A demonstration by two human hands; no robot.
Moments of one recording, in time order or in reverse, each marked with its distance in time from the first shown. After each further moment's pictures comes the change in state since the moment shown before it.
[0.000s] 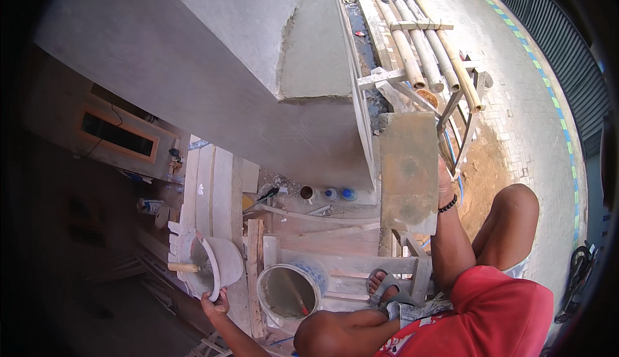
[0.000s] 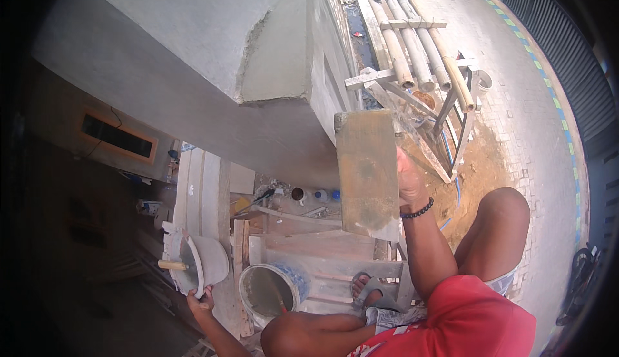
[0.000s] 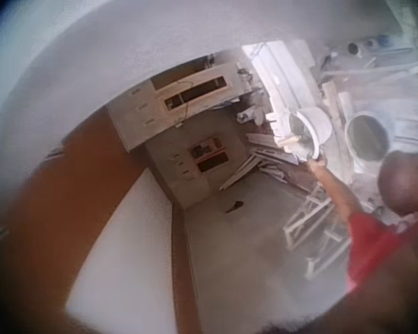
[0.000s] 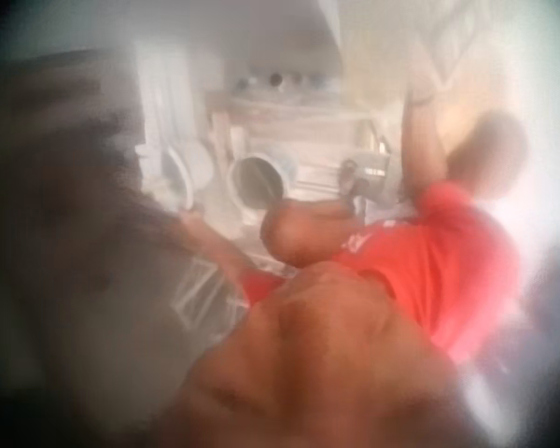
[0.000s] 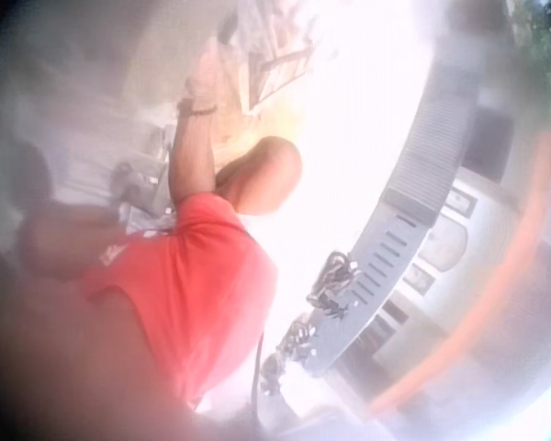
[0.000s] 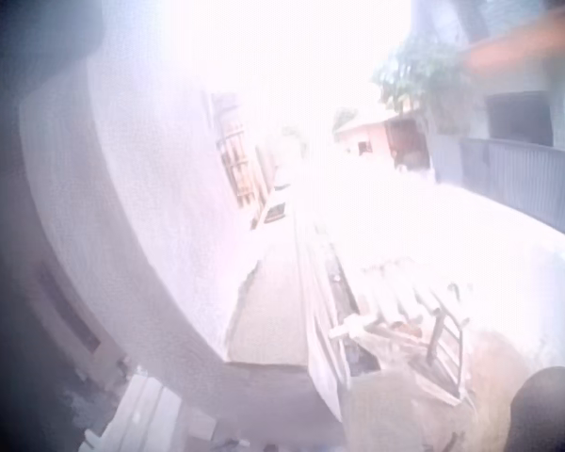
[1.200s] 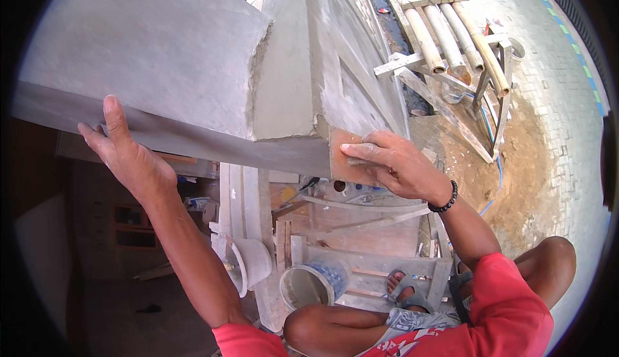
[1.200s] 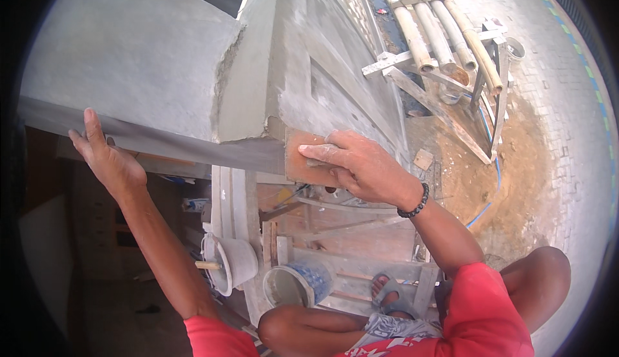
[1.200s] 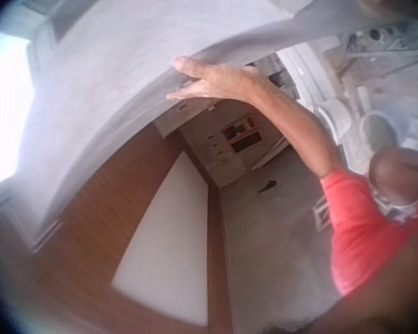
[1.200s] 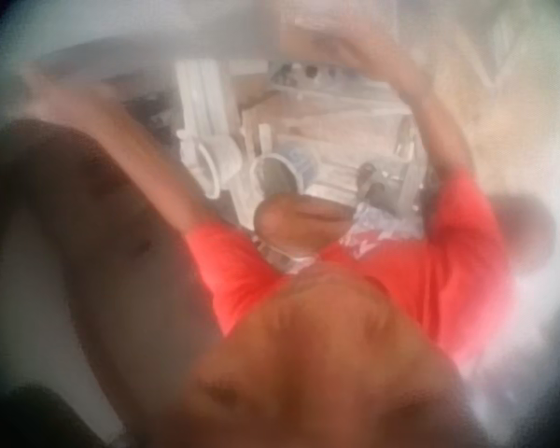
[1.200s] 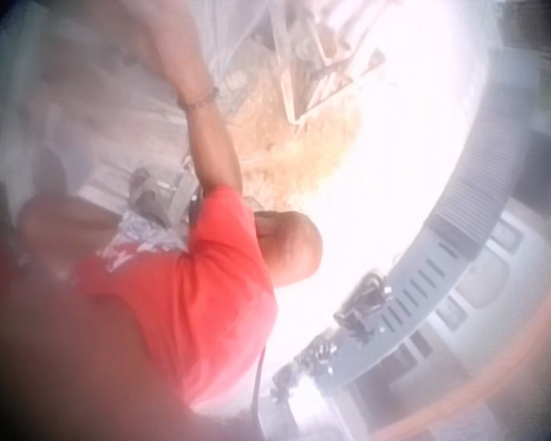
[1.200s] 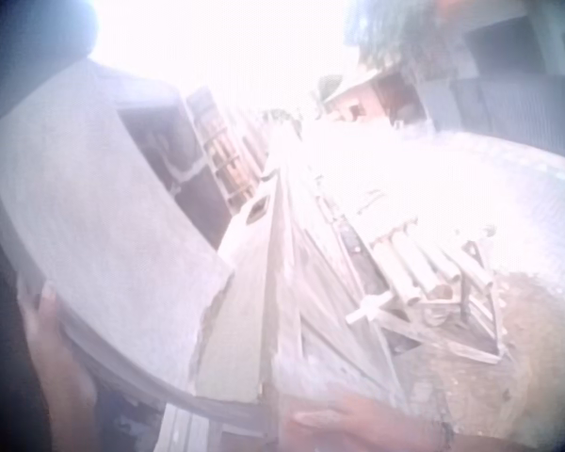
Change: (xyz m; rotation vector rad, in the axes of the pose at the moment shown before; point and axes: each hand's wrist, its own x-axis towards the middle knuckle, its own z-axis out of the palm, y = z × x) left_hand -0.456 -0.121 0.464 0.447 -0.750 1.635; right_hand 0.067 -0.045 0.012 -1.423 -0.294 -0.373
